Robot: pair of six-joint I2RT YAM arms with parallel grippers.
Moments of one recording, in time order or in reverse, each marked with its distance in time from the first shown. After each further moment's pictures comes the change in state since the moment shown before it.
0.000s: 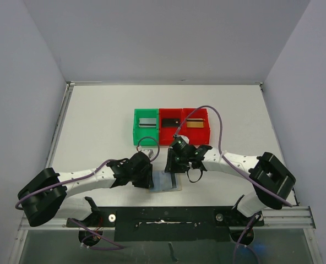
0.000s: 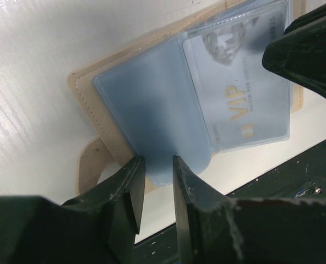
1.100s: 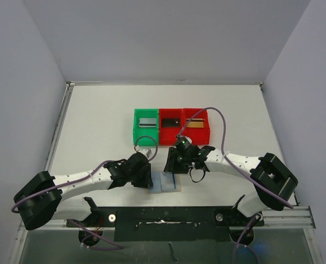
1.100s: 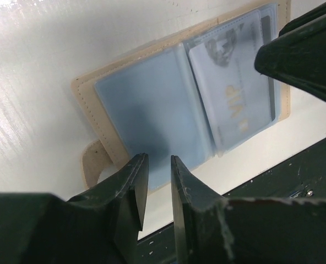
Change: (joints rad) left arm 0.000 -0.050 -0.017 0.000 -0.023 -0.024; right arm -0.045 -0.047 -0.069 0.083 -0.061 0.035
